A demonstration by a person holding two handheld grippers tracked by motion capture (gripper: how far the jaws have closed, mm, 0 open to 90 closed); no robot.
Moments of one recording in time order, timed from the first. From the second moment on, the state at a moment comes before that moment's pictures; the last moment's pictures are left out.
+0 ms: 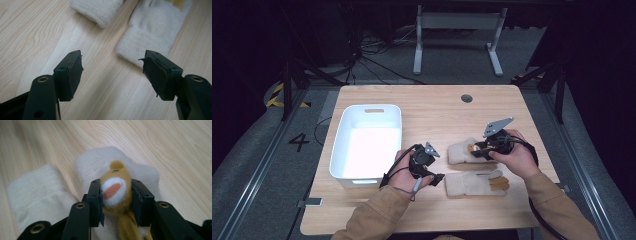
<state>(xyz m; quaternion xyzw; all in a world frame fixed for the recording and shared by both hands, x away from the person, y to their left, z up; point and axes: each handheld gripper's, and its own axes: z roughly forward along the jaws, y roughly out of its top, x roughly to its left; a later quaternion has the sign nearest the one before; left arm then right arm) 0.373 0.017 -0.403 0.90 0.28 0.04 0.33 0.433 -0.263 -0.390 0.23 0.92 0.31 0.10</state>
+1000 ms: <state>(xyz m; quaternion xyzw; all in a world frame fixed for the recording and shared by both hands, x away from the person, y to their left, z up) 0.378 0.008 -0.399 0.90 0.27 0.04 0.34 0.353 -0.274 -0.358 0.21 0.90 0.36 0.11</state>
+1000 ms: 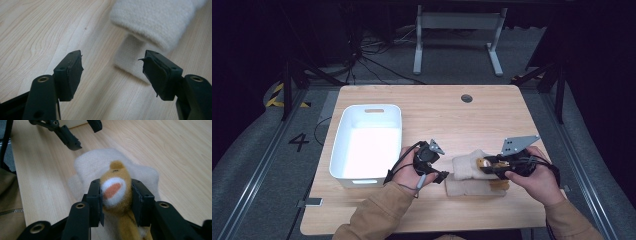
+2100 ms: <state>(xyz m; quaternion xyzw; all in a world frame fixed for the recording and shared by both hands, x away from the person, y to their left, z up) 0.373 -0.004 -0.406 0.92 0.24 0.02 0.32 0.345 -0.265 -0.415 0.22 0.91 0.34 0.06</state>
